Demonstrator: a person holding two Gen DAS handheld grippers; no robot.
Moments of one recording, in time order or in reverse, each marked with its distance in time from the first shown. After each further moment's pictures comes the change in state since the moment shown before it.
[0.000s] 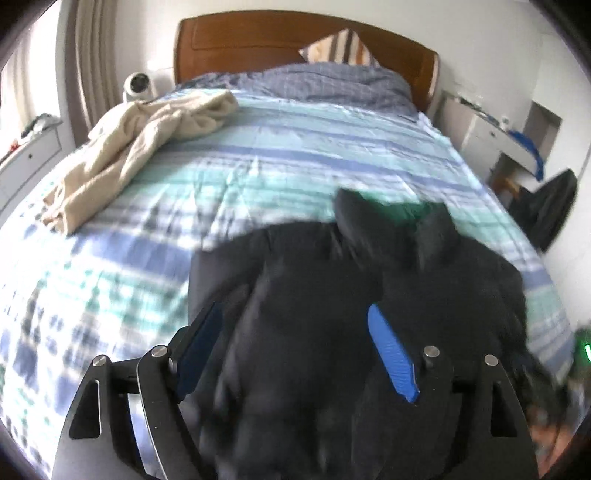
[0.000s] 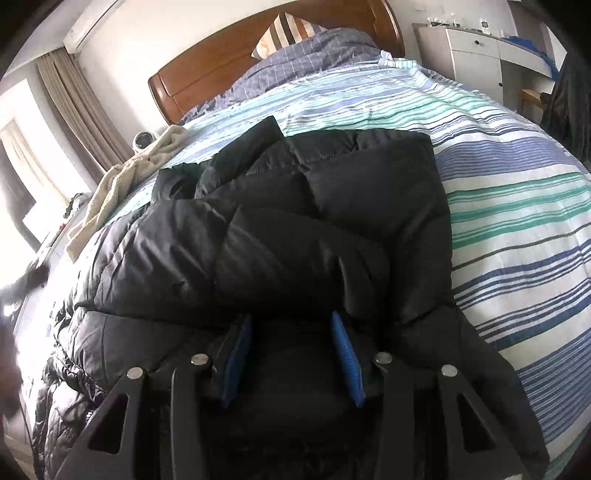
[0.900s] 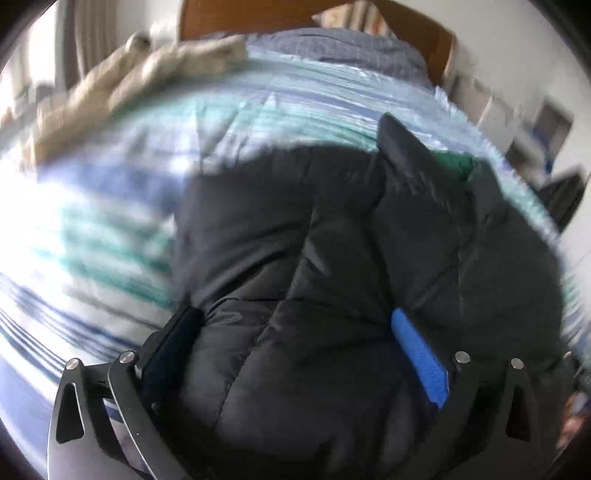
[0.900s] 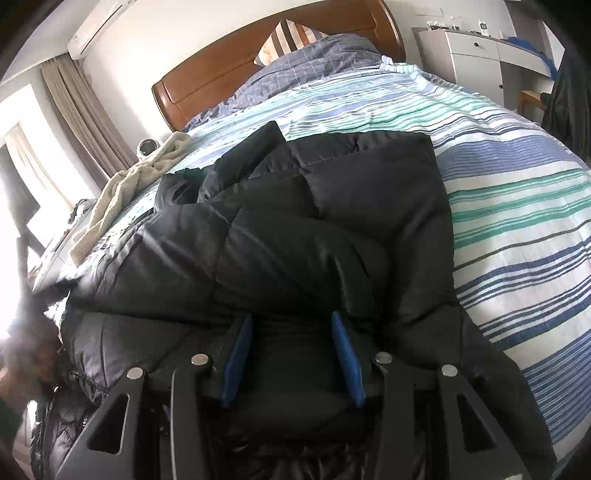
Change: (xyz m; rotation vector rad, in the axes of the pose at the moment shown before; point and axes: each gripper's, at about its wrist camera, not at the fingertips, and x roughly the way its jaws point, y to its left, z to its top) left arm 0.082 0.050 -0.058 -0.111 0.105 -0.080; right arm 0.004 0.002 0.000 0.011 -0.025 0.027
